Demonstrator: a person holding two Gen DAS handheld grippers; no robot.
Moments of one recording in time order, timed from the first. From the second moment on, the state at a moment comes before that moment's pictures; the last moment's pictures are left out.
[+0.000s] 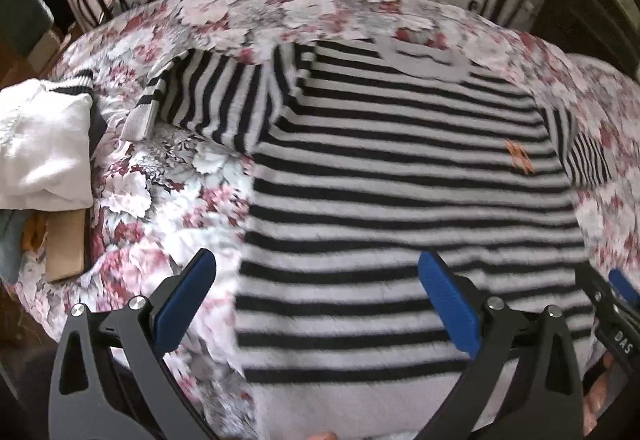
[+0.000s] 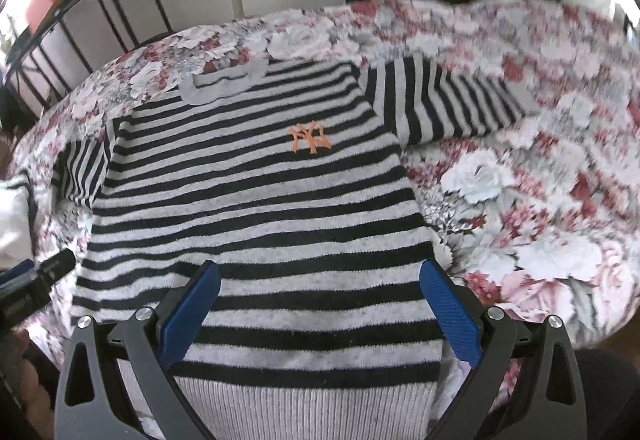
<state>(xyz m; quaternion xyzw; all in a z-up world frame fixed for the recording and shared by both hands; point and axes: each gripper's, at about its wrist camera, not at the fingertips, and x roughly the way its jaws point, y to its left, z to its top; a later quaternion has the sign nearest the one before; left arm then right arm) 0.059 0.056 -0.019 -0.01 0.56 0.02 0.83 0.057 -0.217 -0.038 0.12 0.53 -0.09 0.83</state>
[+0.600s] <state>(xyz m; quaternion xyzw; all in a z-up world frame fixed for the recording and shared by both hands) 0.195 0.144 -0.077 -0.13 0.61 0.12 0.77 0.122 -0.481 -0.095 0.50 0.39 -0.20 0.75</state>
